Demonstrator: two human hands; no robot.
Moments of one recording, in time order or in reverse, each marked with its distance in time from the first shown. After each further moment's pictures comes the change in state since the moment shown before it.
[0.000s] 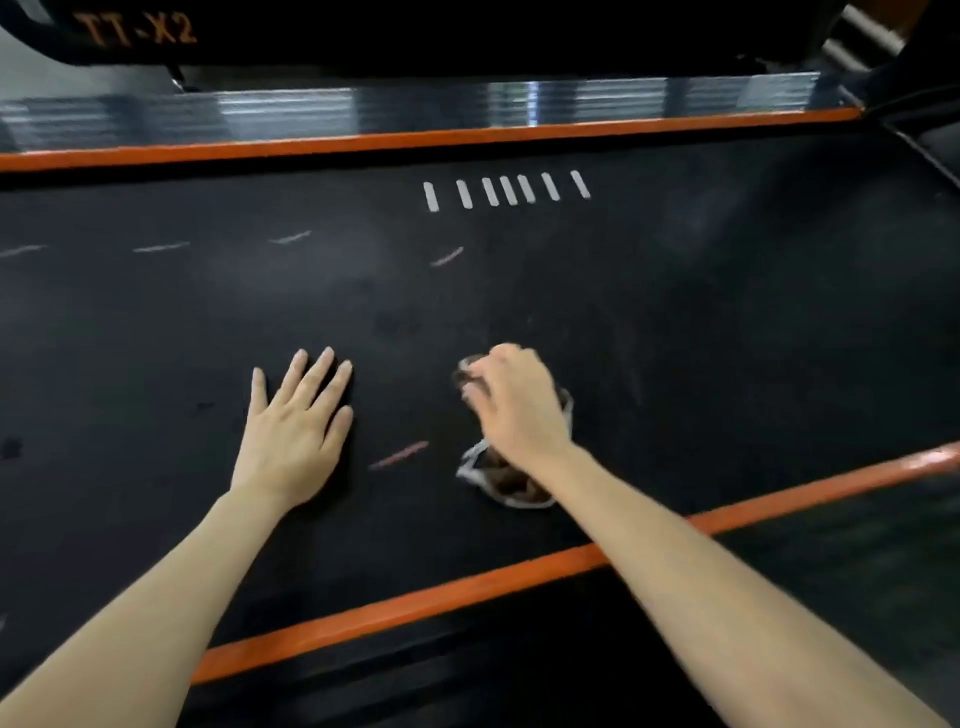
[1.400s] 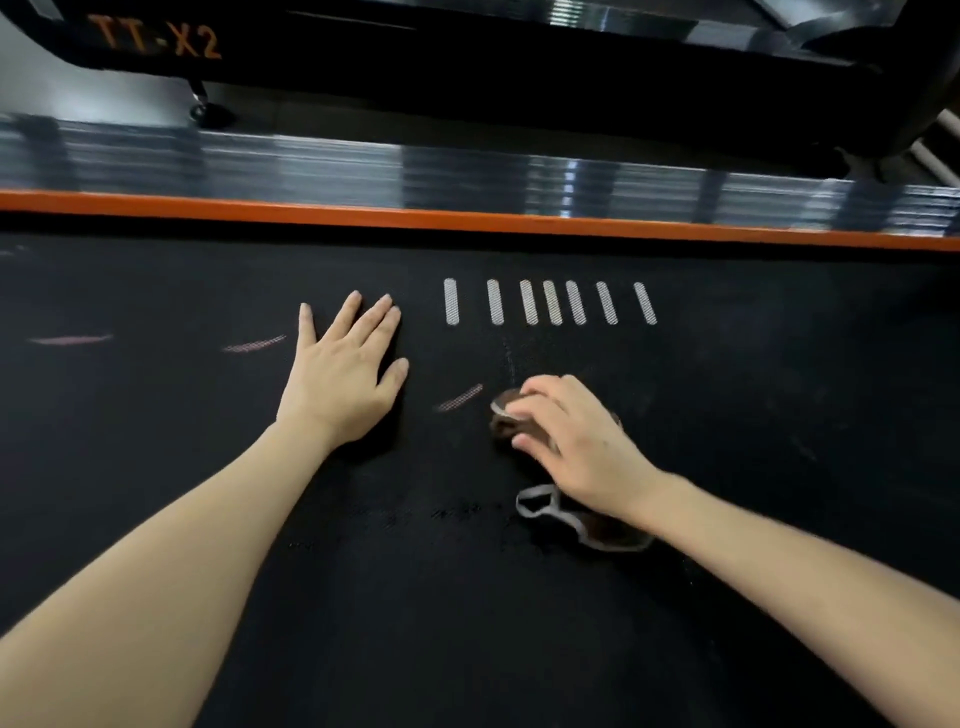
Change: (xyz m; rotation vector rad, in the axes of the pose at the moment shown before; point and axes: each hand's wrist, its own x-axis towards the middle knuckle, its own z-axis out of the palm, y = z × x) left_hand 0.240 0.009 0.001 -0.045 0.085 -0.029; right_hand 0.162 0.114 0.004 0.077 -0.182 -0.413
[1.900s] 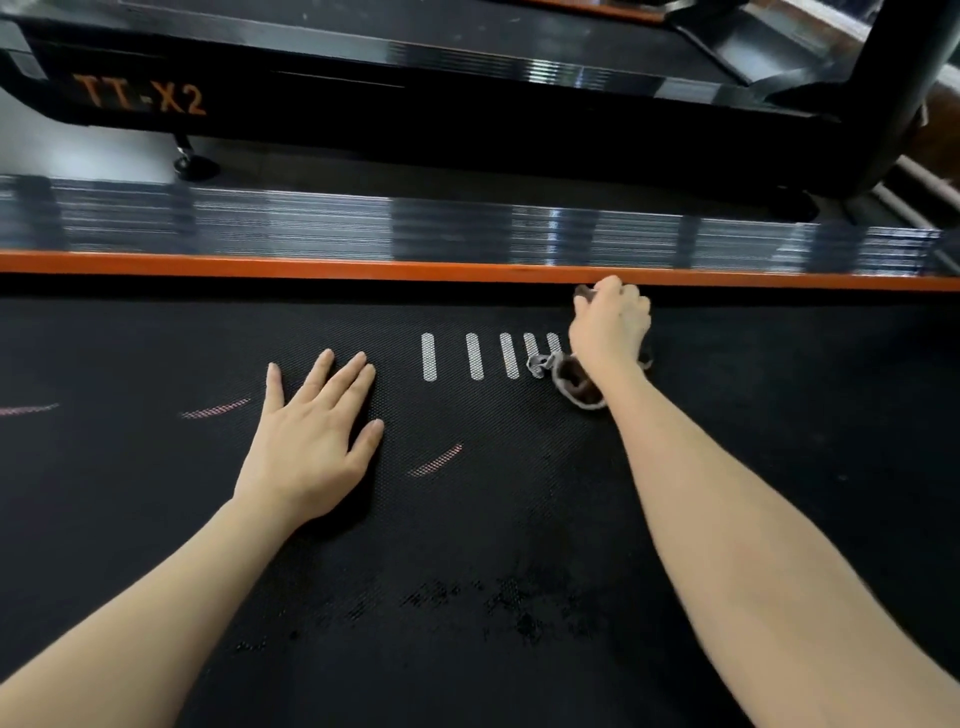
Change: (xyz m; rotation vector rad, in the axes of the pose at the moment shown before) left_hand 0.001 -0.001 0.003 -0.016 0.014 0.008; right_hand 0.122 0.133 -0.017 -0.367 0.310 0.942
